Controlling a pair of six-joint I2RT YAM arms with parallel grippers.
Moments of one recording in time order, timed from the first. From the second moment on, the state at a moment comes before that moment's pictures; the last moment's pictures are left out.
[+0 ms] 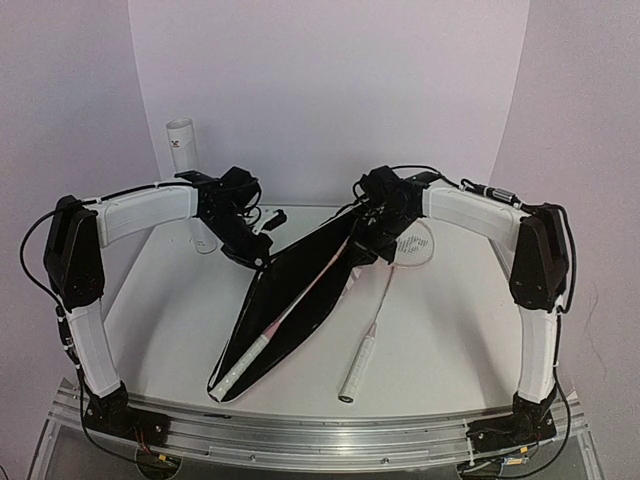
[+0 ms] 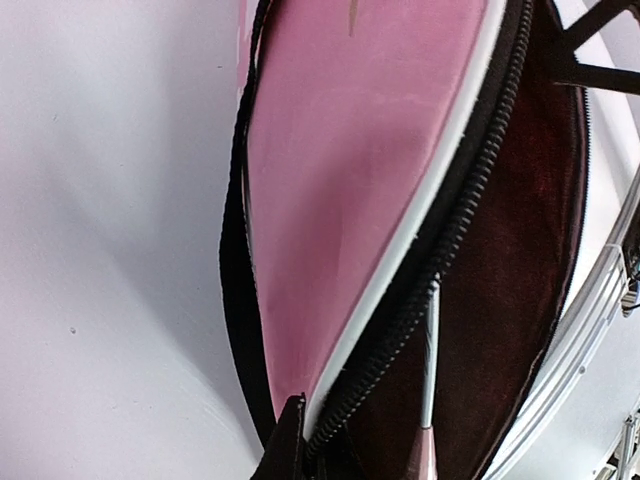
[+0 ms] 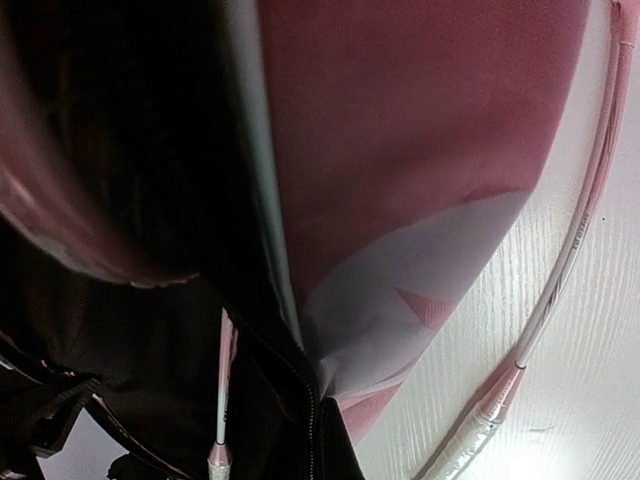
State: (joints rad) left arm -0.61 1.87 1.61 -0.90 0.33 -0.02; right arm 0.64 2.07 1.85 -0.92 -0.28 0.97
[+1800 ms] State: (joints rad) left arm -0.66 1.90 1.55 -0.79 0.35 0.02; right arm 0.70 1.85 1.66 -0.68 -0.31 0.16
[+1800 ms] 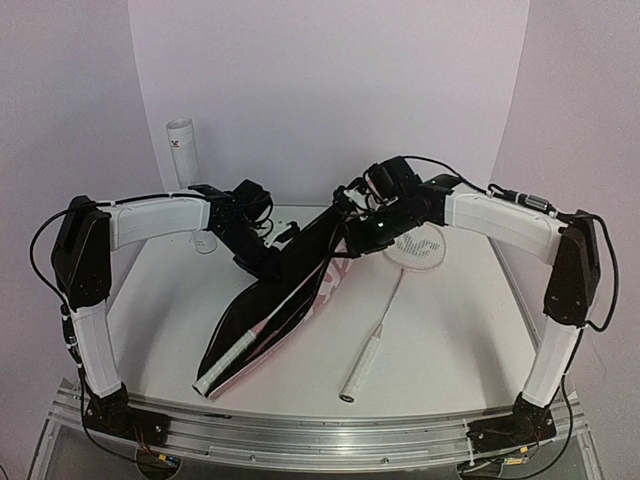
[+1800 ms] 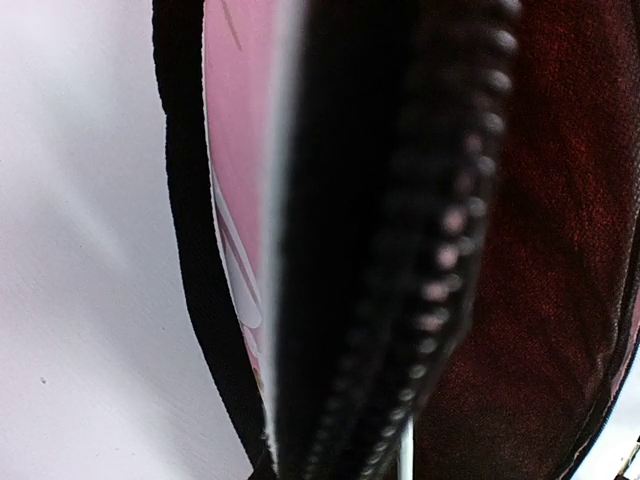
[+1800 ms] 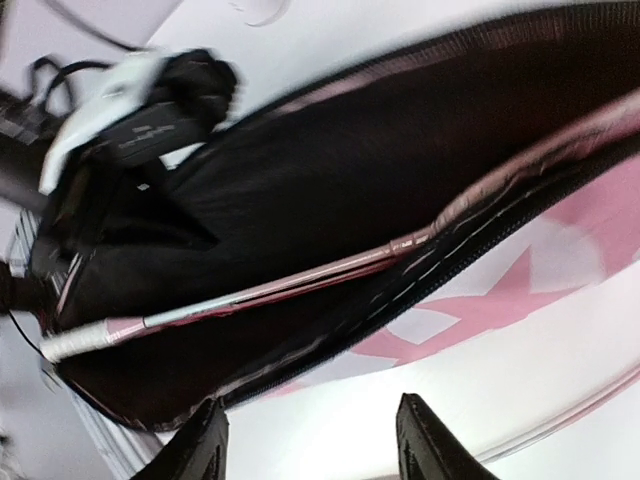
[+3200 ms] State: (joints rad) left arm -0.66 1.90 1.57 -0.81 0.37 0.00; right arm 1.13 2.31 1.98 -0.70 -0.49 -1.08
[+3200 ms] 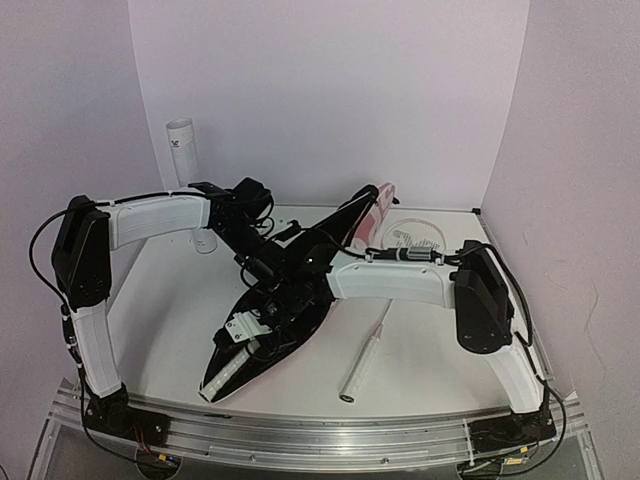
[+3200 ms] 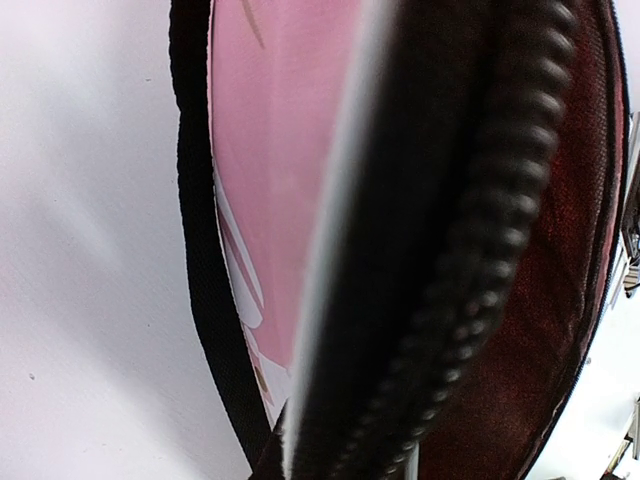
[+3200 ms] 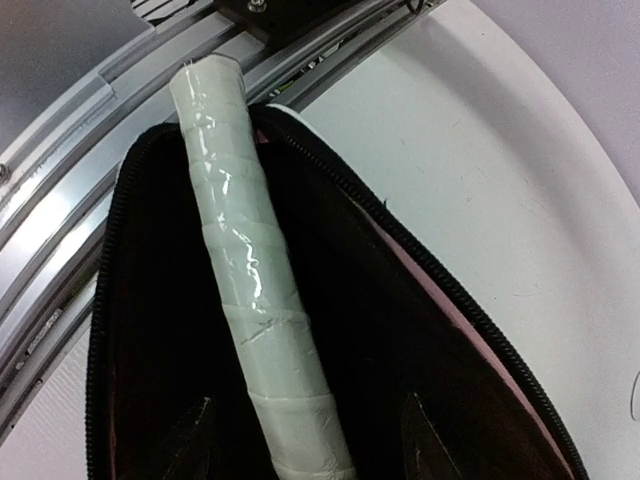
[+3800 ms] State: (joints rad) left arm -0.67 1.90 1.56 -0.81 0.40 0.04; right arm 1.11 2.37 1.98 -0.71 -0.42 -1.20
